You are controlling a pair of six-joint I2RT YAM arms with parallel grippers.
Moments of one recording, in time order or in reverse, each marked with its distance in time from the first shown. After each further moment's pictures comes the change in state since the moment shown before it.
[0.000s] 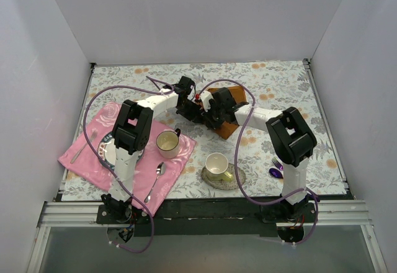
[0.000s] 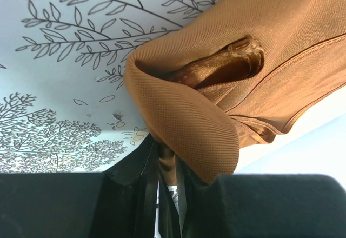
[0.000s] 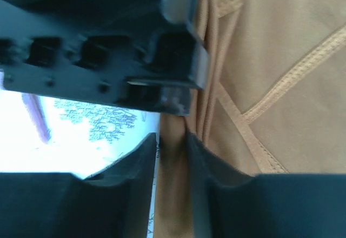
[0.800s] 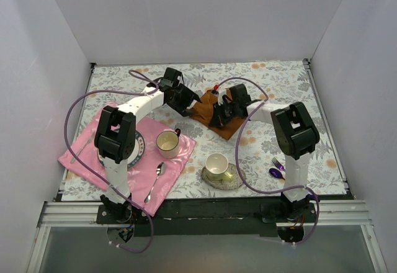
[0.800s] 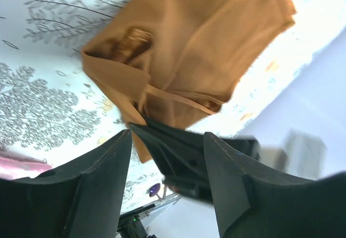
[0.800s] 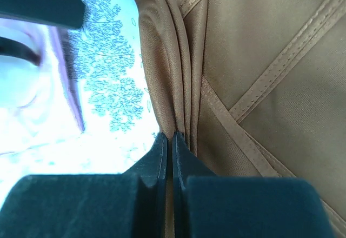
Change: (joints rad) left arm 0.063 -0.208 -0.135 0.148 -0.004 0.054; right arm -0.163 0.042 -0.058 0.114 -0.346 0.213
